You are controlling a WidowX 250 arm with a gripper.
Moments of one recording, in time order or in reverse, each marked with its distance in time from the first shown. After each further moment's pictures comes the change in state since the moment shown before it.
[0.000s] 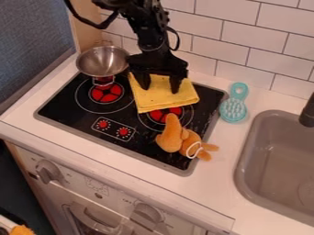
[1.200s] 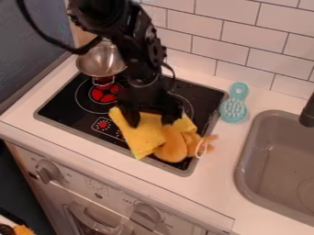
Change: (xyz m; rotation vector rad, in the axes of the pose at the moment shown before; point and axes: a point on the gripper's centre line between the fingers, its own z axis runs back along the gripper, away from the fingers) arm -0.095 -0.014 0.028 0.040 0.139 -0.004
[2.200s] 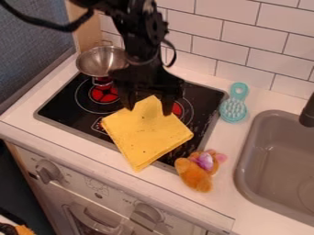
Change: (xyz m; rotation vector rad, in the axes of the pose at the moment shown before) arm 0.021 0.000 0.043 0.024 -0.104 0.029
